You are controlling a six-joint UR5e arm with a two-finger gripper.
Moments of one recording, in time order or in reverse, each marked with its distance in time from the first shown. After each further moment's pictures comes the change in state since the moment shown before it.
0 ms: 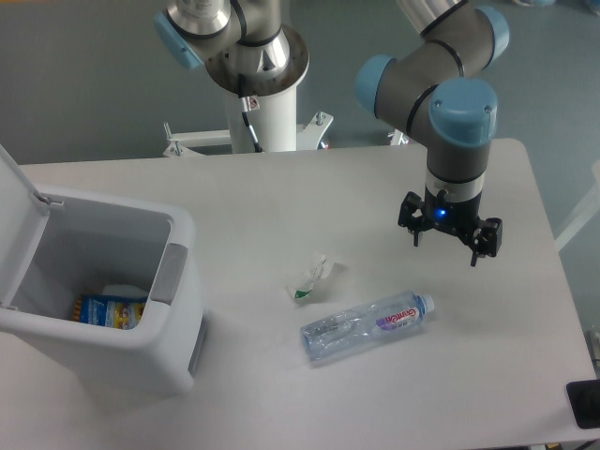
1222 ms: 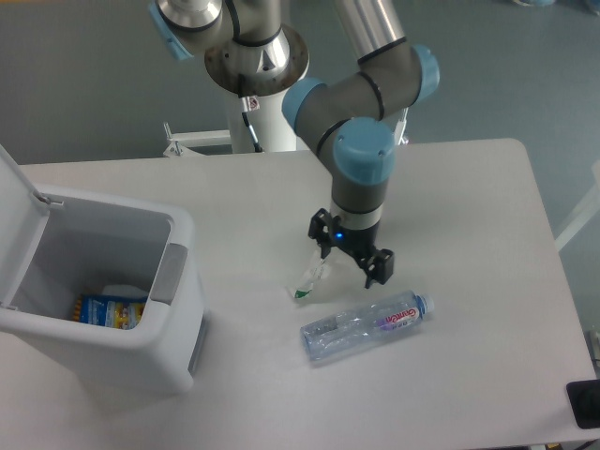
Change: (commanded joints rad) arm -0.189 0.005 -0.230 0.054 -0.069 0.000
